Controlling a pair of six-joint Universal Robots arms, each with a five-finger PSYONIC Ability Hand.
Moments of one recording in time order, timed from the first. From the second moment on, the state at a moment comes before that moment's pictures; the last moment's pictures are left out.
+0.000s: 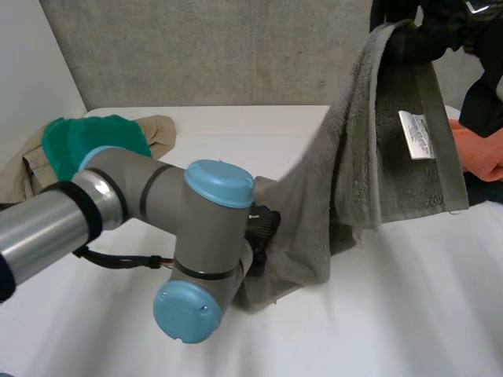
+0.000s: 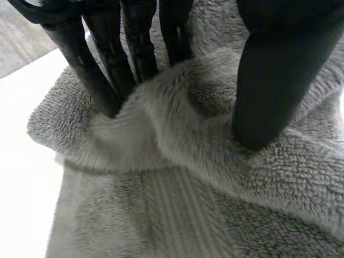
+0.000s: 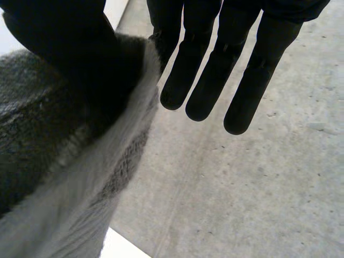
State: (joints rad) left arm 3.88 -2.42 -0.97 2.87 -1.76 3.27; right arm 1.88 -1.61 1.30 0.07 1.26 3.20; left_hand 0.85 0.82 0.81 0.82 0.64; right_hand 1.13 1.18 1.19 1.20 1.01
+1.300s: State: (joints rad) left arm 4.23 -1.97 -1.26 2.82 -1.75 3.26; right arm 1.82 -1.22 1.46 0.11 1.46 2.50; left_hand 0.19 0.20 0.21 0.20 0.05; right_hand 0.44 0.44 0.43 0.43 0.27
